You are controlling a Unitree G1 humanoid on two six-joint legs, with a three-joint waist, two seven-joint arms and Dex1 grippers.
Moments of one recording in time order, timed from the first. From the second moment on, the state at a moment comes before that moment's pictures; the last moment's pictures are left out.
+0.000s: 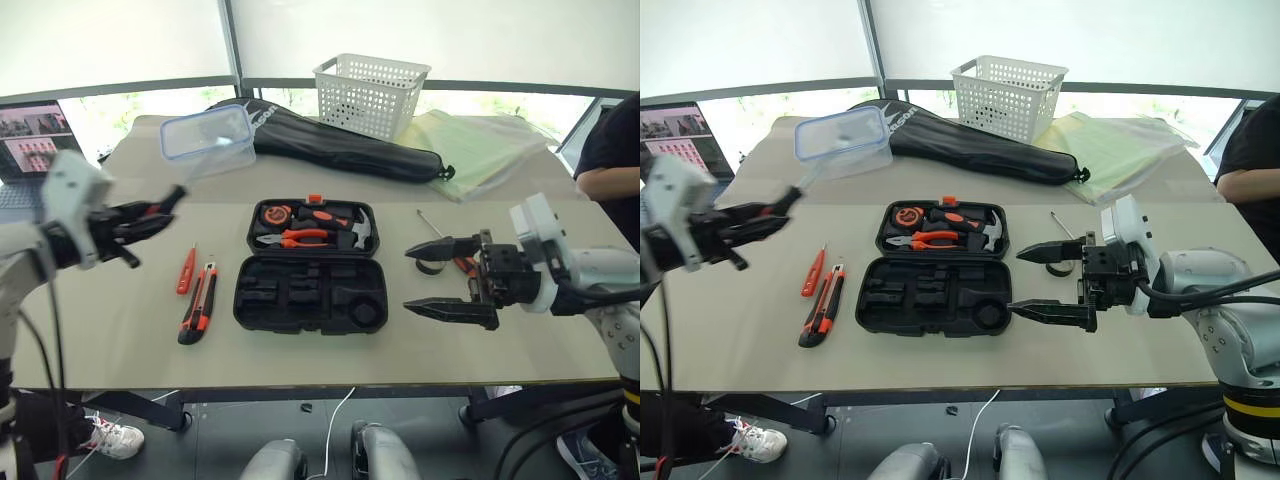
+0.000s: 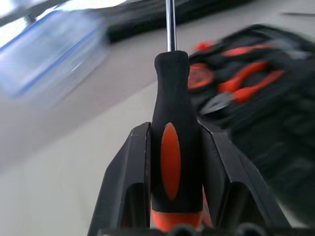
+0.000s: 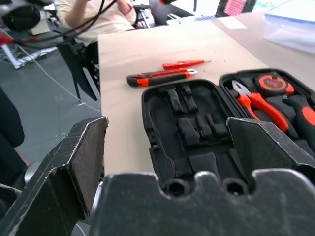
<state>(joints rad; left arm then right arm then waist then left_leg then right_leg) -0.48 1.01 0.15 -0.12 -0.44 0.58 -0.96 -0.37 -0.89 -0.17 -0.38 0.76 0.66 1.17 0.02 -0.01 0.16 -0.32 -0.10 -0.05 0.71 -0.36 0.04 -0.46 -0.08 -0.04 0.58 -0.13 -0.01</state>
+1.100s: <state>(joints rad) -0.96 0.63 -0.37 0.79 0.12 -0.41 -1.21 -0.27 -0.90 -0.24 -0.47 0.77 0.66 1.02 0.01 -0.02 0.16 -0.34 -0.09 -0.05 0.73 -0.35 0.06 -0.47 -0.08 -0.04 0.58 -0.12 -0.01</state>
